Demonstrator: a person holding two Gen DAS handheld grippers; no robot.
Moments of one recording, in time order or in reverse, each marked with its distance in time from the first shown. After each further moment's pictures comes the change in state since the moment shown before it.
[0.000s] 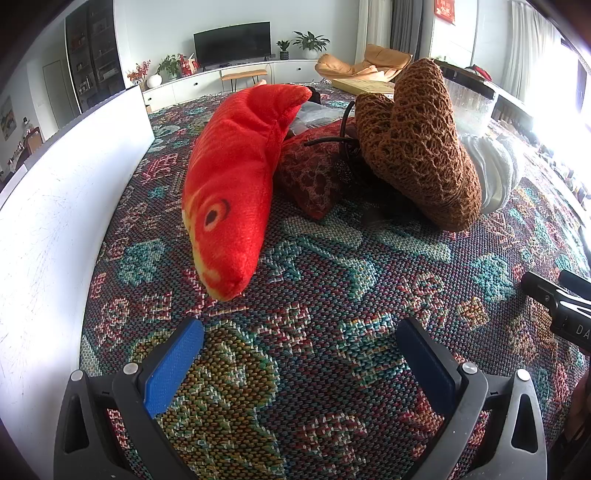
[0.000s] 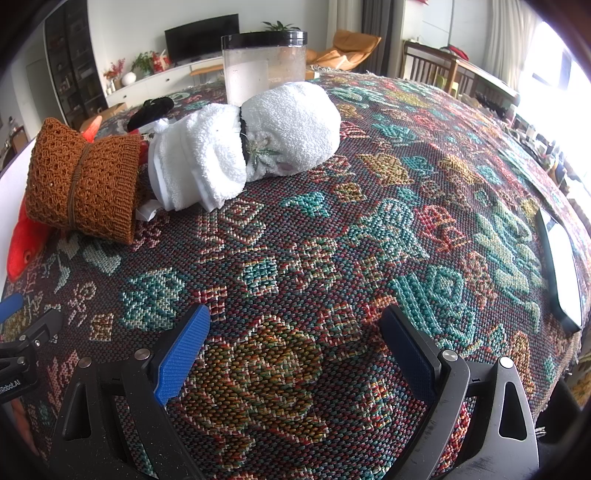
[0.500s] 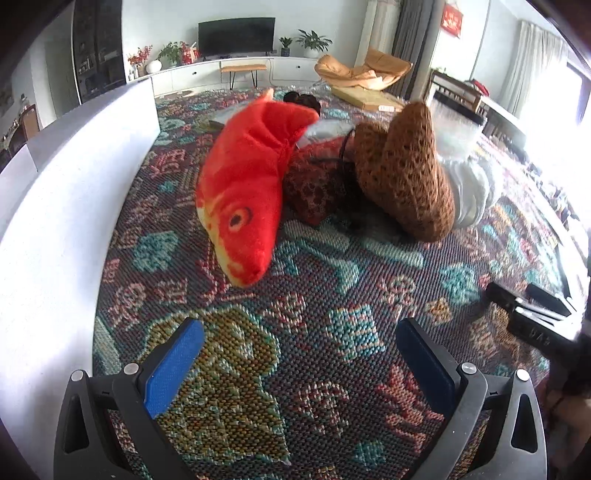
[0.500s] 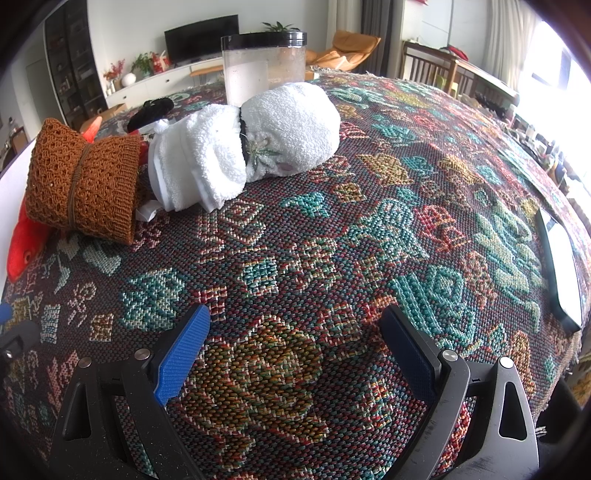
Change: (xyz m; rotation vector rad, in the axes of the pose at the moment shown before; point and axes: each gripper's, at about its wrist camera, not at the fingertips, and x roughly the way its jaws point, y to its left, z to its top) left arm -0.036 0.014 0.007 -0.078 -0.005 -0.079; right arm 0.000 0.000 0.000 0.000 -0.001 0.000
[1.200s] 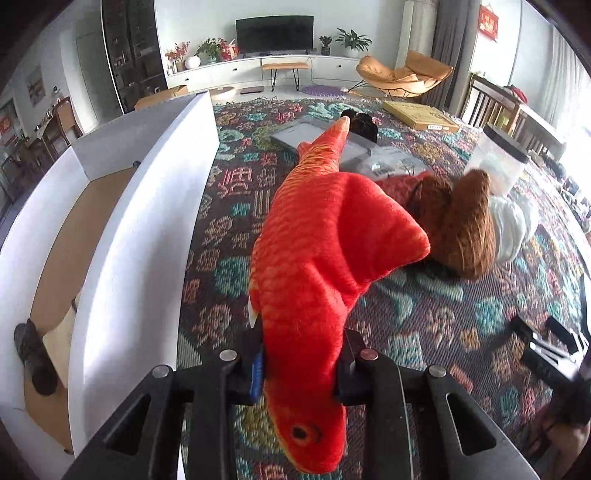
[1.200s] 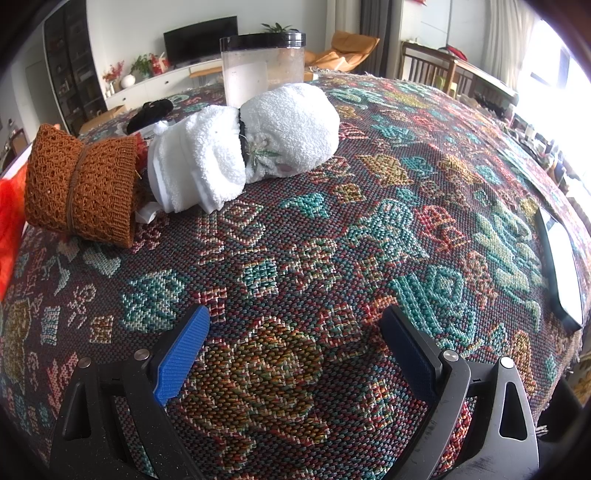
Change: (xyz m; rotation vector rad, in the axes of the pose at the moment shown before) left arm -0.028 0.026 0.019 -0.046 0.054 0.164; right arm 0.000 0.001 0.001 0.003 -0.002 0.000
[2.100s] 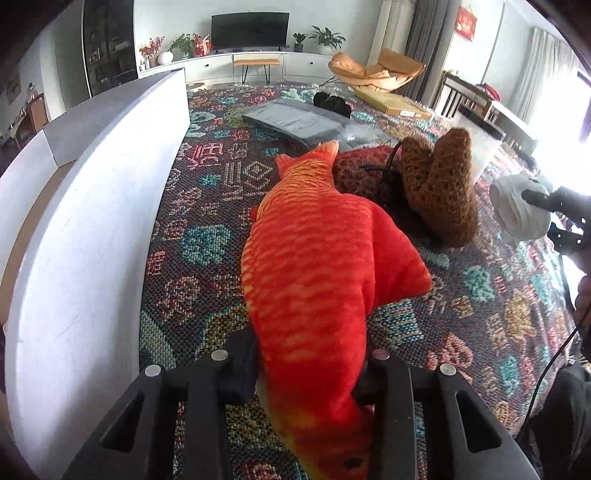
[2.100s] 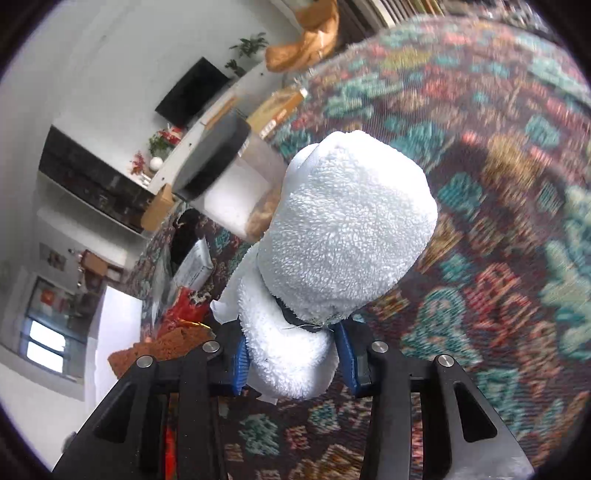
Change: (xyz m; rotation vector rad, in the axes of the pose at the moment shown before) left arm 0.013 0.011 -0.017 0.007 -0.021 -0.162; right arm 0.014 -0.084 0.108 0.401 -0.011 0.417
